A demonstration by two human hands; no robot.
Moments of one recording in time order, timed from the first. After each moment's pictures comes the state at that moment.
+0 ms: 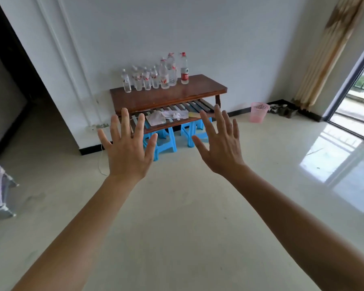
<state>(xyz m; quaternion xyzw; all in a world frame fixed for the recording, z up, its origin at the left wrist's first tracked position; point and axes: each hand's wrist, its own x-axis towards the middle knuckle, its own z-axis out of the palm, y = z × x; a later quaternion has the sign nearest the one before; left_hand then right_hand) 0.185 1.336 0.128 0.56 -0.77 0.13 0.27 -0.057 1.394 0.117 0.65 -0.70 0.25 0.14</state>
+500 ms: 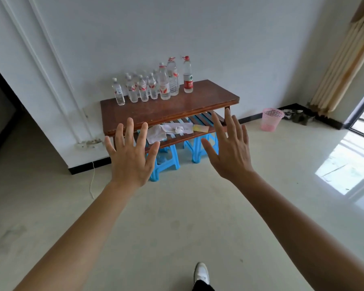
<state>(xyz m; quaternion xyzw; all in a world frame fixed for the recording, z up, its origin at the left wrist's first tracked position) 0.092 1.011 0.096 0.55 -0.79 0.09 0.24 -0.165 1.079 0.090 0.62 -0.72 0.29 0.12</state>
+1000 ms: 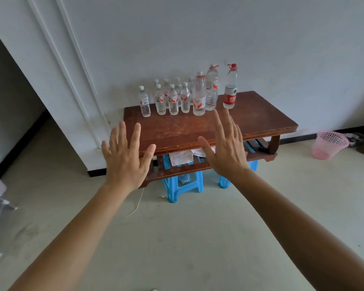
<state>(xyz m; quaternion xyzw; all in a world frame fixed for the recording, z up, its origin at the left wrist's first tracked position) 0.084 0.670 0.101 0.65 -0.73 0.06 0.23 -0.189 0.672 0.098 0.70 -0.63 0.32 0.03</state>
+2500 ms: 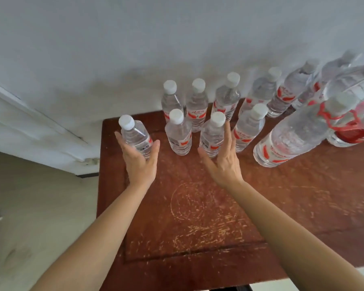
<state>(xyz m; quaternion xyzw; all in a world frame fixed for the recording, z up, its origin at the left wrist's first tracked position) 0.085 -0.078 -0.131 0.73 -0.49 -0.27 0.40 -0.142 -0.055 -0.128 0.63 -0.65 0.36 -0.24</state>
